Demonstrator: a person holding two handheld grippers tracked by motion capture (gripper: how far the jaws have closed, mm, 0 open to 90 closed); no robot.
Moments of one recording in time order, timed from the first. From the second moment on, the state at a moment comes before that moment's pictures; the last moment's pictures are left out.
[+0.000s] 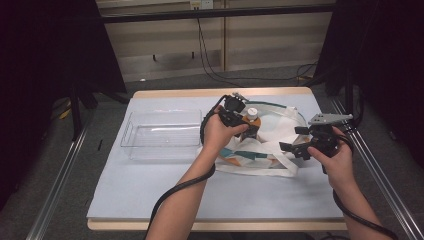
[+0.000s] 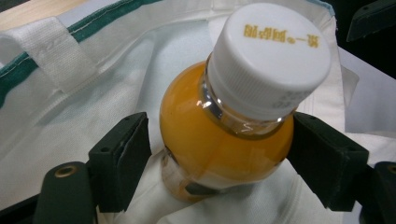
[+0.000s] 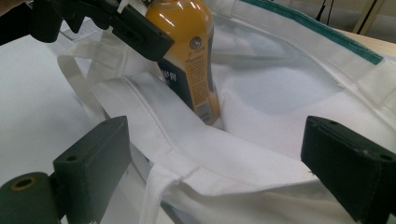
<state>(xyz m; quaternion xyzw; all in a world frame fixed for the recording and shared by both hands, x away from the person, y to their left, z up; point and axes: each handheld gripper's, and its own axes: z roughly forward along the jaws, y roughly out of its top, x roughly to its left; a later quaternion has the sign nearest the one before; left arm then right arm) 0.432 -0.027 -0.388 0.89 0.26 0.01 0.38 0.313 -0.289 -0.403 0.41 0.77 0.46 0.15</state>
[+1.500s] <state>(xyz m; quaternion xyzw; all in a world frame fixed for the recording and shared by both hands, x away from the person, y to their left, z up) 0.438 -0.044 -0.382 0.90 0.27 -0.01 0.33 0.313 -0.294 -0.404 0.42 0.77 0.46 0.15</state>
